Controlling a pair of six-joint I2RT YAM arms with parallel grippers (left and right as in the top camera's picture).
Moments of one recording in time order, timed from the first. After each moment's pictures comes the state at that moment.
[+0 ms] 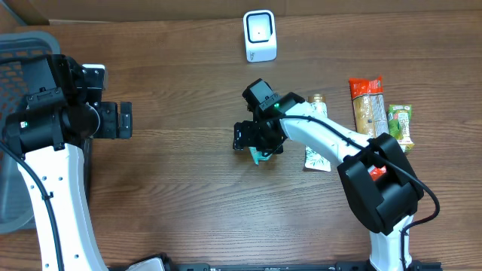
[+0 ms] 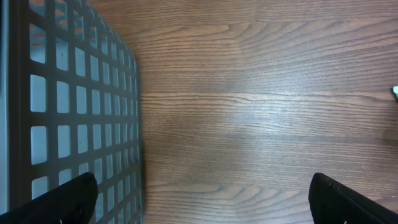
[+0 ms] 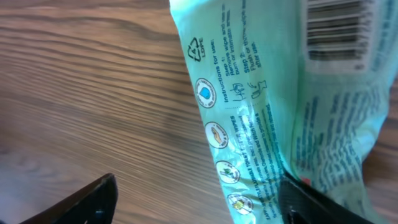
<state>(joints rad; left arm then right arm) 0.28 1.39 1.56 -1.22 -0.01 0.27 0.63 2.07 1.49 -0.78 -0.32 0.63</state>
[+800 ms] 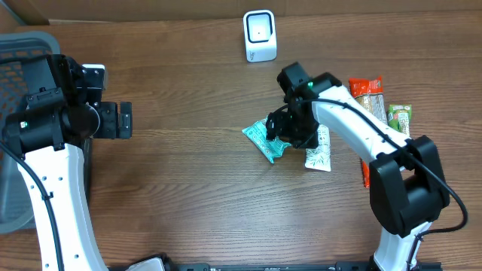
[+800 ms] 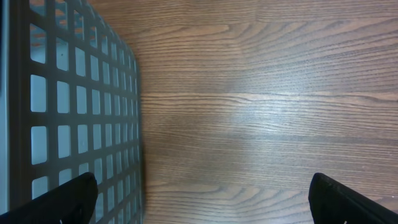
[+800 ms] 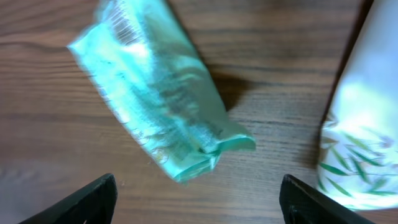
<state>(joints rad) 0.28 1.39 1.56 -1.22 -0.01 0.27 0.47 1.98 1.50 -1.03 -0.27 0.60</state>
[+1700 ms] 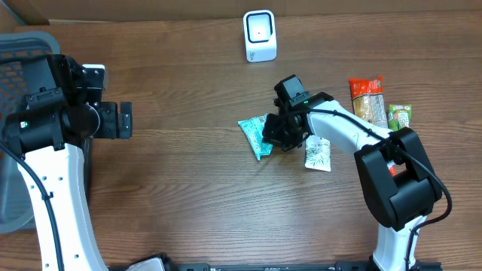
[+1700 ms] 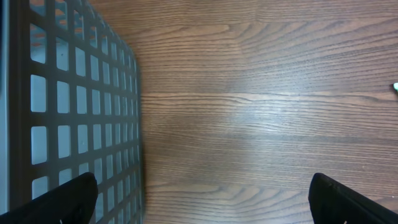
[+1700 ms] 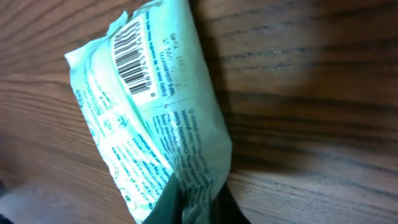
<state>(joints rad) 0.28 1.39 1.56 -1.22 -0.01 0.27 0.48 2.03 1.33 -0.61 -0.40 0.64</state>
